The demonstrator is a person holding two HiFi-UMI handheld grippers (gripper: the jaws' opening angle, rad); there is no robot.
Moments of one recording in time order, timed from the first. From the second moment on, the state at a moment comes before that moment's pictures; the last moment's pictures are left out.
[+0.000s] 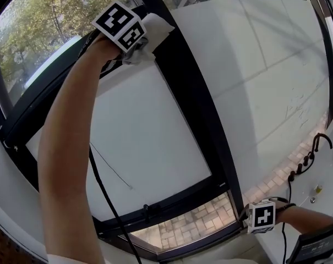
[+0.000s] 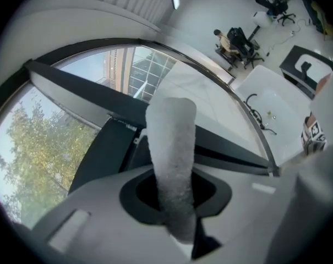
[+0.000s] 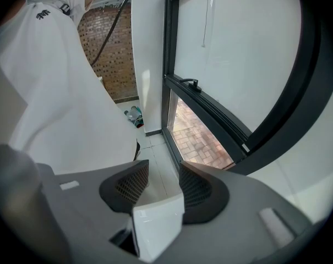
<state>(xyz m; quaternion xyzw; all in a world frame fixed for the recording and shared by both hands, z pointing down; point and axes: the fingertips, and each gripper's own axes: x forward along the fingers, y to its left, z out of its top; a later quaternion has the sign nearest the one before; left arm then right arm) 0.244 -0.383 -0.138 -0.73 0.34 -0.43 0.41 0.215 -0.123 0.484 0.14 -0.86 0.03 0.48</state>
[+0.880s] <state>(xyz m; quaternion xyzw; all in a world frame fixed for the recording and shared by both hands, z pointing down) 0.053 -0.373 -0.165 -0.83 0.43 -0.22 0.29 0.133 -0.138 0.493 0.02 -0.85 -0.03 0.53</state>
